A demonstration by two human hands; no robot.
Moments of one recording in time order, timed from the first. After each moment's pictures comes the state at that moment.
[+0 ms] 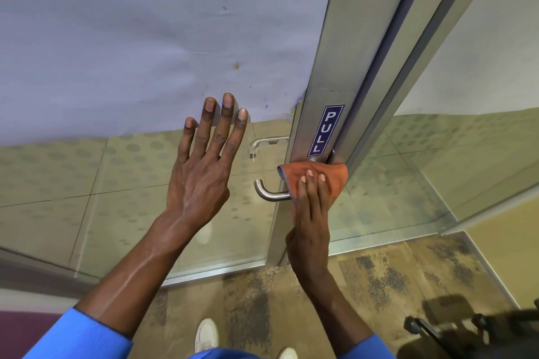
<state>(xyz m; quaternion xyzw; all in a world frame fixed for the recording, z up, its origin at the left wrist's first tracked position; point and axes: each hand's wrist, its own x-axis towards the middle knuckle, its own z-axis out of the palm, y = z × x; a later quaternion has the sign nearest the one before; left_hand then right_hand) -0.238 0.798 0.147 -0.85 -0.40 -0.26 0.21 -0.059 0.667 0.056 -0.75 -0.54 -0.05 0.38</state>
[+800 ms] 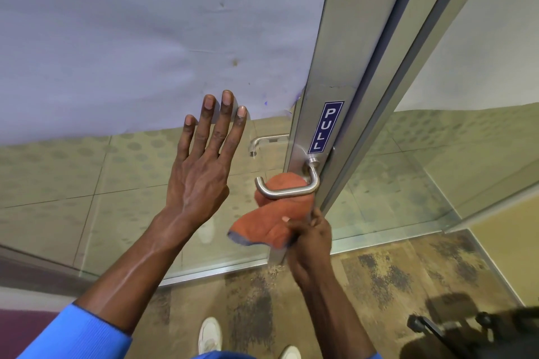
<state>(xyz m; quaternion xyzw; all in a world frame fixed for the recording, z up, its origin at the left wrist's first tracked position) -0.238 0.800 0.146 -0.85 -0.40 -0.26 0.22 -0.071 0.659 0.075 -0.47 -0.04 0.50 0.73</state>
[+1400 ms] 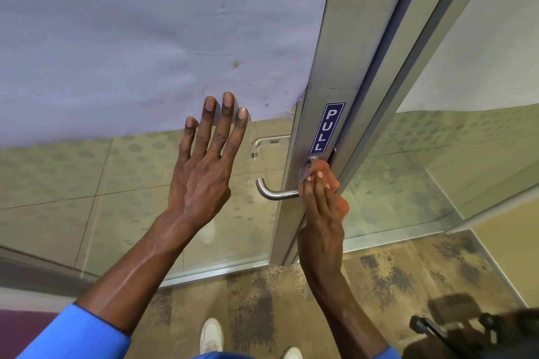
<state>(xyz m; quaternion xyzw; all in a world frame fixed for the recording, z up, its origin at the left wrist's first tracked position) -0.238 0.800 0.145 -0.85 -0.40 -0.26 0.21 -0.054 0.655 0.082 -0.79 -0.52 -0.01 0.32</state>
